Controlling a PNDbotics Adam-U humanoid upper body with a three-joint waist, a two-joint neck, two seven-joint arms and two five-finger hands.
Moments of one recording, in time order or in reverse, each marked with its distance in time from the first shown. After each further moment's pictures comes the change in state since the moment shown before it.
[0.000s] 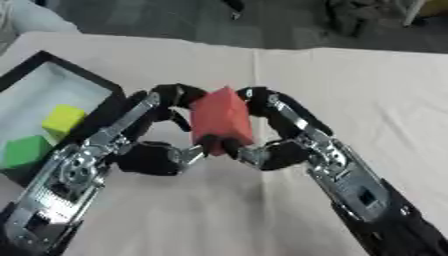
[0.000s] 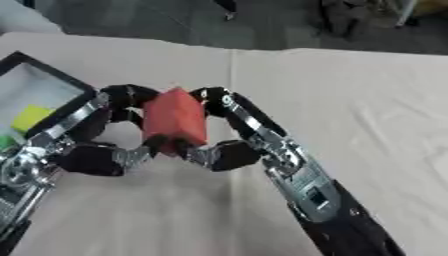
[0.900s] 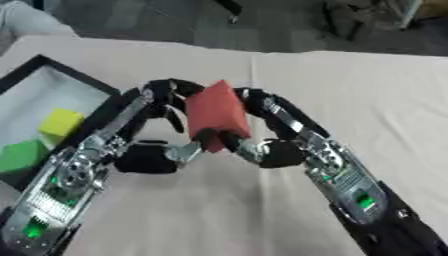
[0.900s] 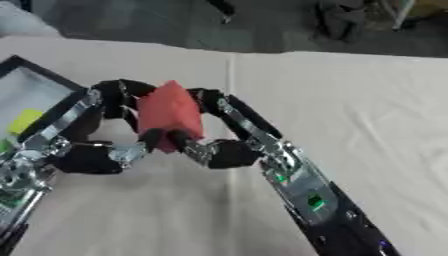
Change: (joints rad) left arm 0.000 -0.001 0.012 -0.012 -0.017 -0.034 0.069; right arm -0.006 0.010 -0.009 -0.006 0.067 0.008 0.014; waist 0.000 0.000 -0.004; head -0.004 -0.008
